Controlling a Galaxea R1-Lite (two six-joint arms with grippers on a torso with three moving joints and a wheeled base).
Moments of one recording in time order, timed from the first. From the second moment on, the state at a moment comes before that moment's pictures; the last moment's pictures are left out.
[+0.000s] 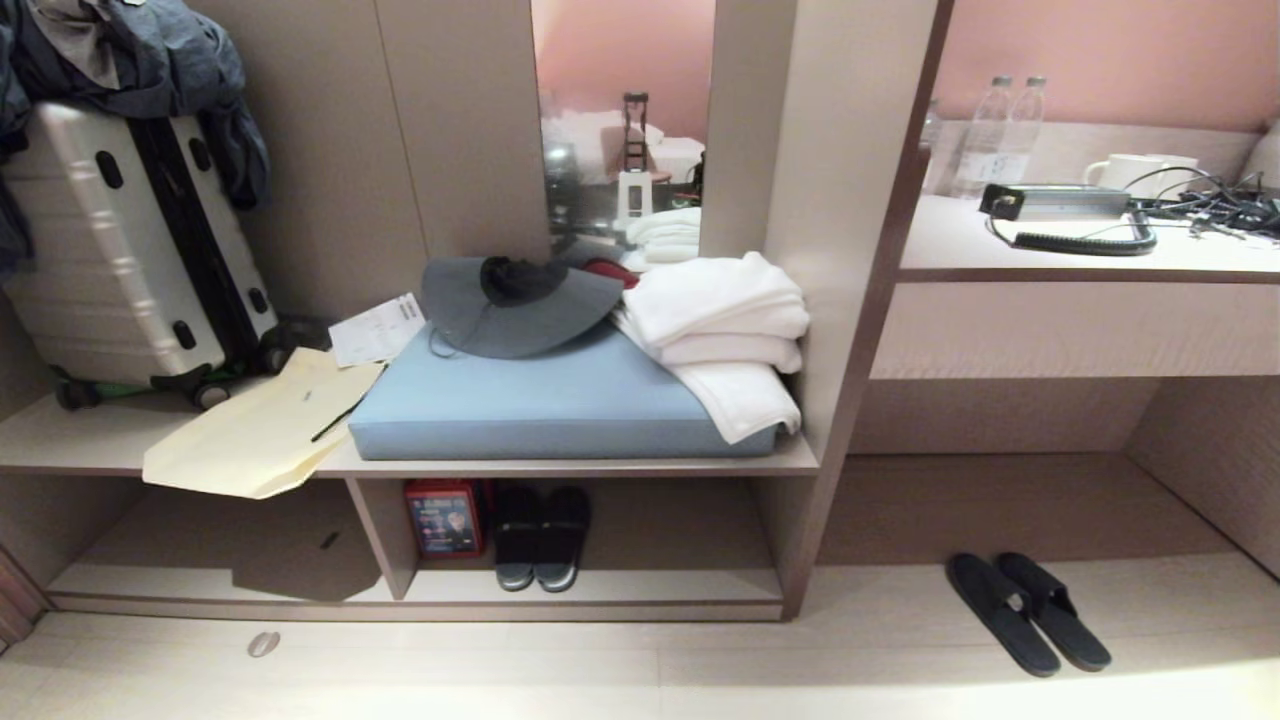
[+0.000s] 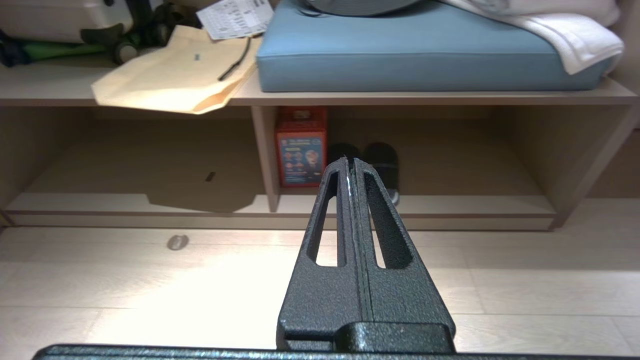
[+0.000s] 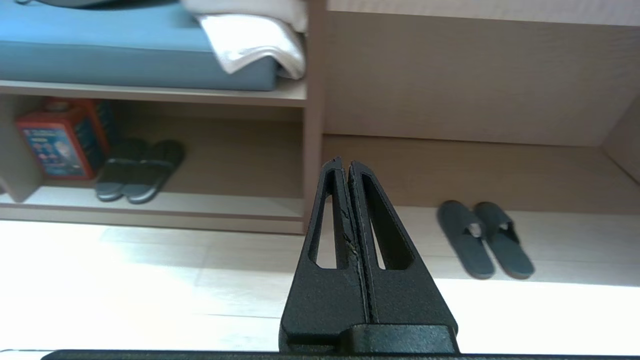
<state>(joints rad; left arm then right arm) 0.00 0.00 0.00 0.00 0.00 -0.01 -0.01 0.00 0.00 0.00 0.00 -0.01</state>
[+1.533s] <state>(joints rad) 0.00 0.00 0.00 0.00 0.00 -0.02 -0.01 0.00 0.00 0.00 0.00 -0.01</state>
